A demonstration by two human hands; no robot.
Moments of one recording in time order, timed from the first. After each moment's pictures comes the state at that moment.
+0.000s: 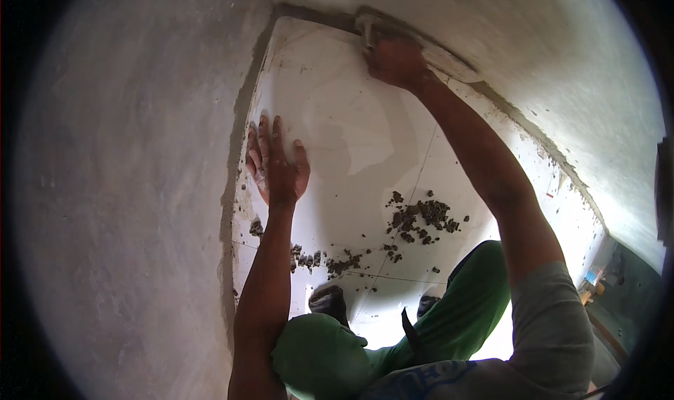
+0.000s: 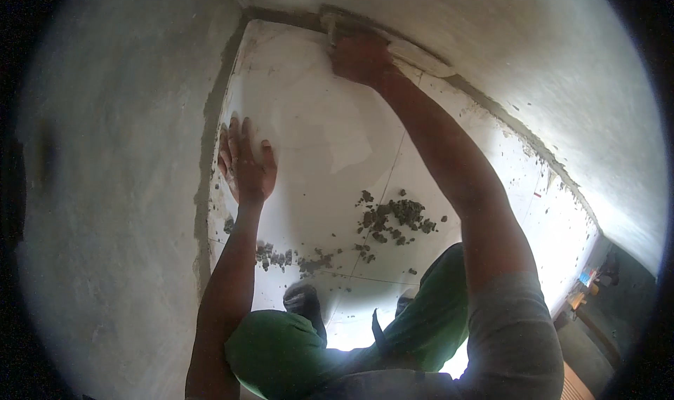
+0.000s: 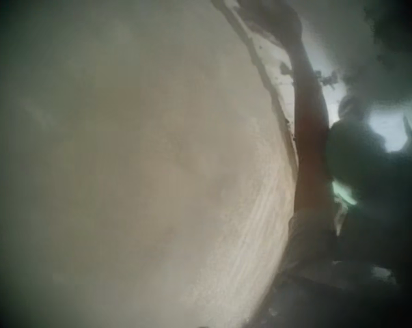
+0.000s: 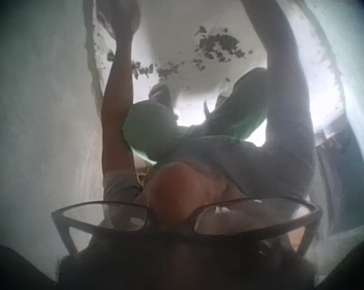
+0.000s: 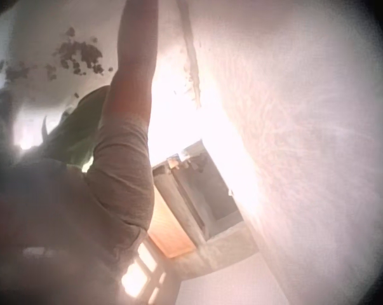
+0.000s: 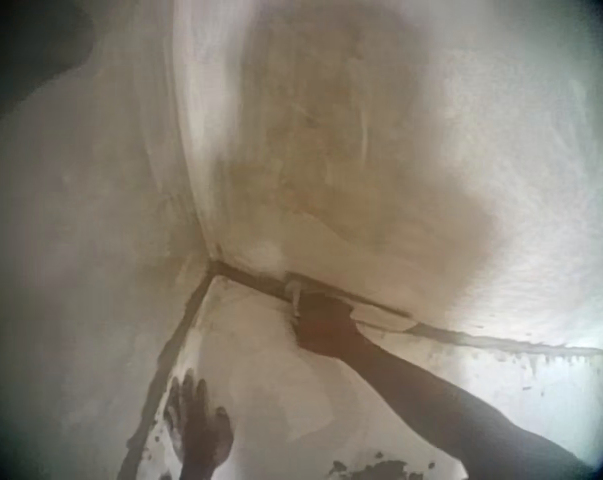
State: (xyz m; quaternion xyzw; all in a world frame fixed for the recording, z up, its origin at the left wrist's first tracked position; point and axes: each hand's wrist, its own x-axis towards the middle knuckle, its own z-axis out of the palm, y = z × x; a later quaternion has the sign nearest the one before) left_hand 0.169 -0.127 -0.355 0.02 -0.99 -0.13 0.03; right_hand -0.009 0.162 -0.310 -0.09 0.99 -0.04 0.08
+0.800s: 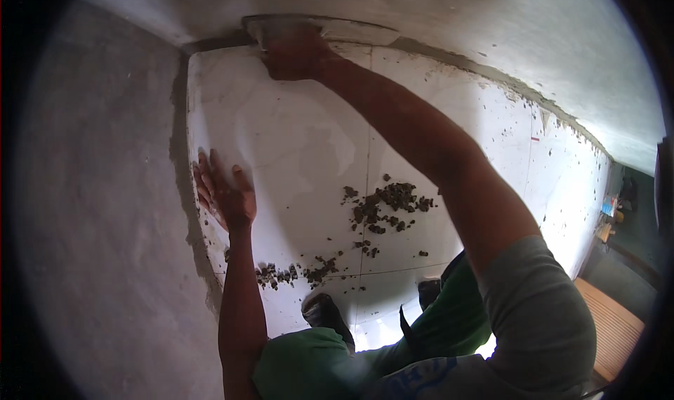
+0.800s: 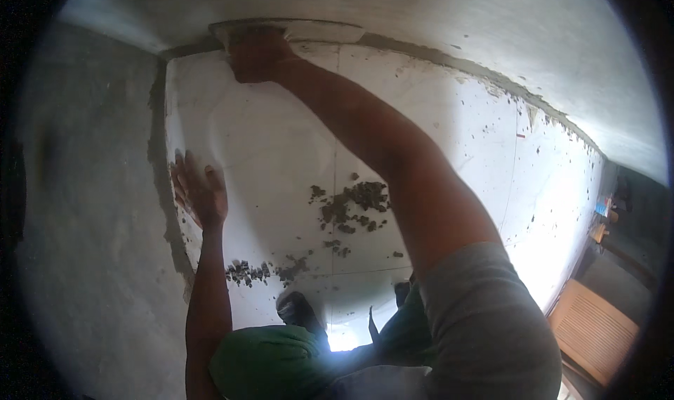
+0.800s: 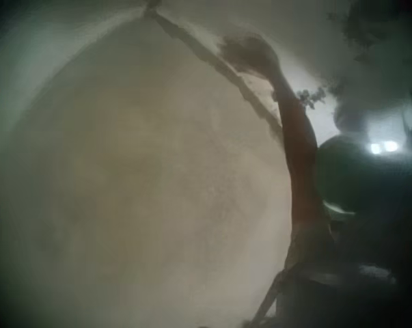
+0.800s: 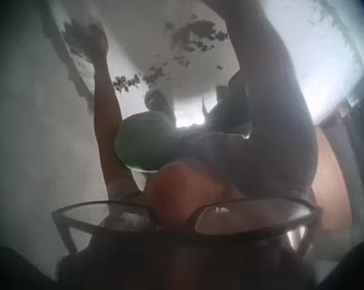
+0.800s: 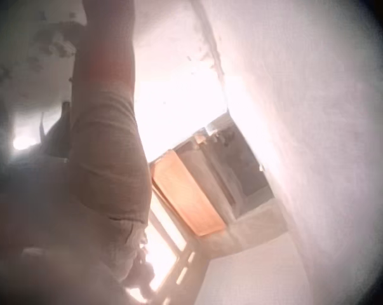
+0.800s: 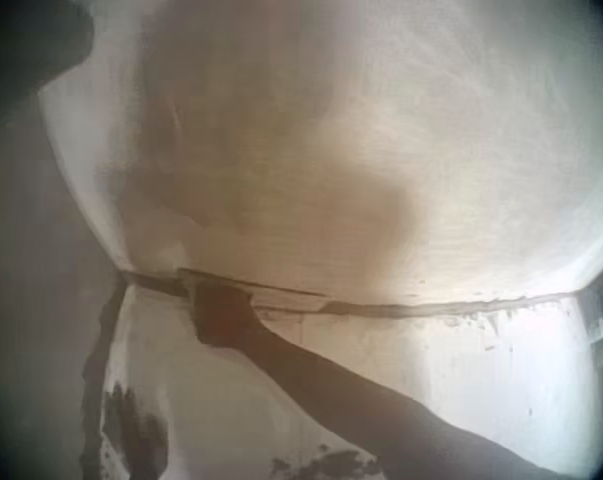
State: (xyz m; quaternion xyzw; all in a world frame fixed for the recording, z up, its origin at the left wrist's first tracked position) left_hand 0.171 -0.111 -0.360 0.01 -1.00 -0.05 0.01; right_hand -0.008 0.176 -0.321 -0.10 0.98 -0.17 0.00
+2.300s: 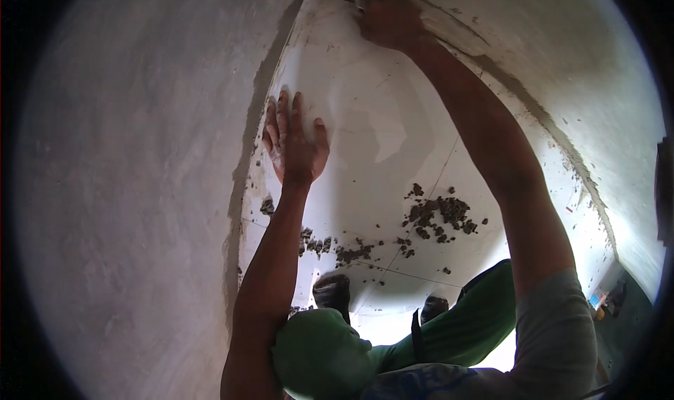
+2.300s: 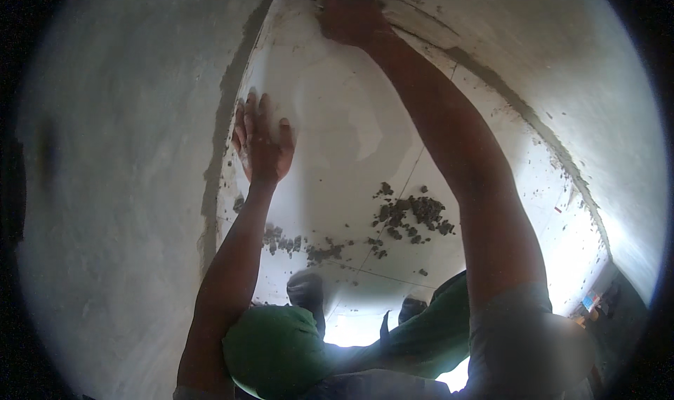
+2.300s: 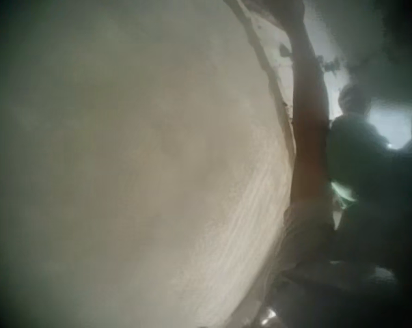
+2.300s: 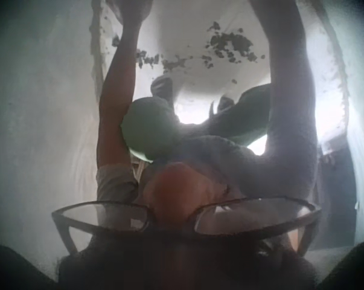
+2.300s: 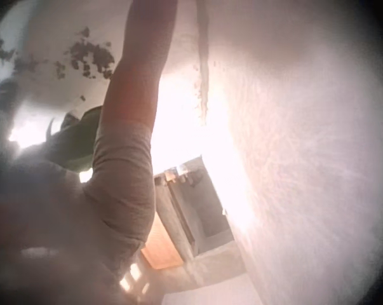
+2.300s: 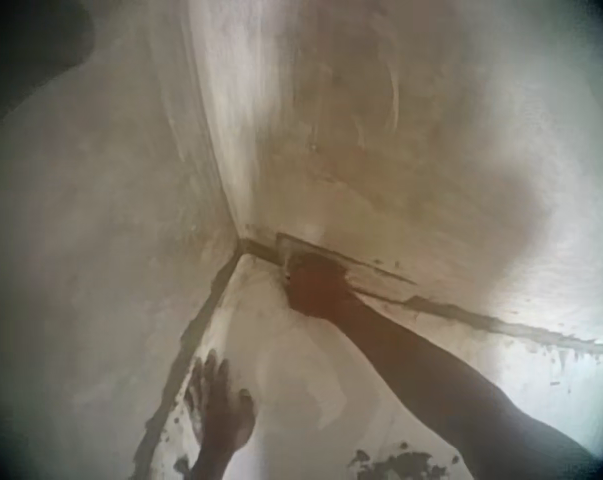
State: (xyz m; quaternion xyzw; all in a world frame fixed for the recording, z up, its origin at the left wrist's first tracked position) left_hand 0.165 -0.120 -0.353 0.03 -0.99 -0.10 0.00; right_hand -0.057 0.115 -0.316 -0.15 0.98 -0.10 -0.03
